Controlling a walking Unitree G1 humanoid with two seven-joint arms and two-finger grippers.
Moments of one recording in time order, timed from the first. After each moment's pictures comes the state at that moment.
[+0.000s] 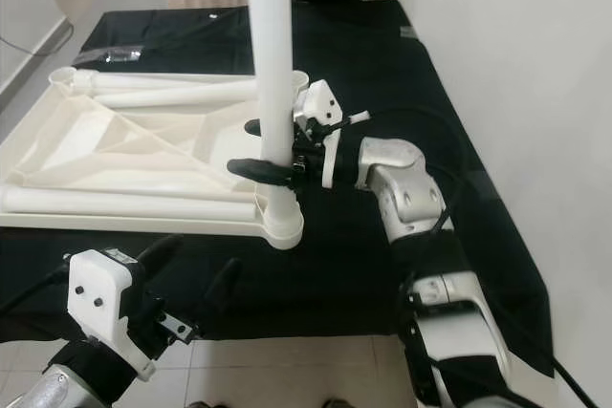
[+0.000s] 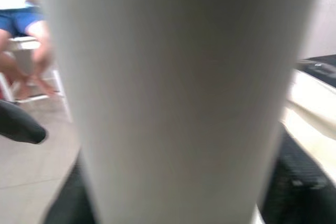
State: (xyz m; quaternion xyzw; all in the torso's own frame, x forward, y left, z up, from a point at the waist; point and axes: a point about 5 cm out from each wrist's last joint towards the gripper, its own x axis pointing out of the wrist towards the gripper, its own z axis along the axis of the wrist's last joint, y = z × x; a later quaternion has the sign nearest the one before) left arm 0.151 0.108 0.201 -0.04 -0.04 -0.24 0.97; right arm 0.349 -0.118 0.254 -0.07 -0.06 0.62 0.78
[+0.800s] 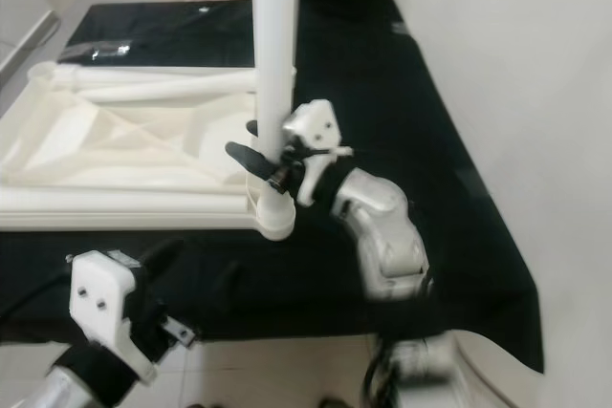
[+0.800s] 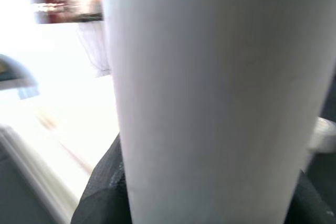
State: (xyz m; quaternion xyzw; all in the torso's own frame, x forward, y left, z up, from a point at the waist) left arm 0.152 0.105 0.202 -0.04 -0.04 -0.25 0.97; right arm 0.300 -0.076 0.222 -0.02 -0.12 0.29 0.95
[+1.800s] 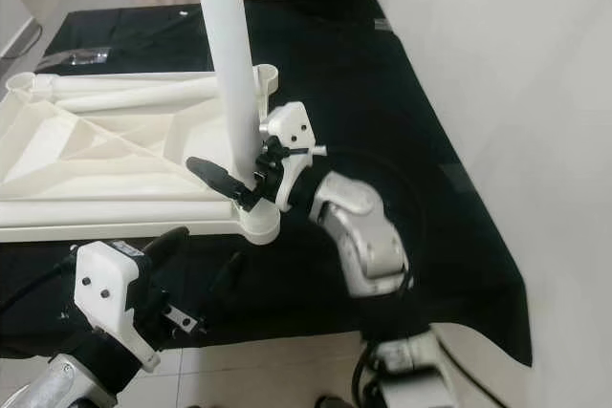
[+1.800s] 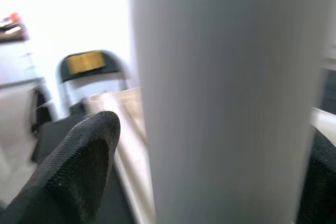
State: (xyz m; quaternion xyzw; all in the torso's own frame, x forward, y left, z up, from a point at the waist) left arm 0.156 0.104 0.205 -0.03 -0.05 -0.25 0.97; right arm 0.320 -0.069 0.246 -0.02 -0.11 0.56 0.82
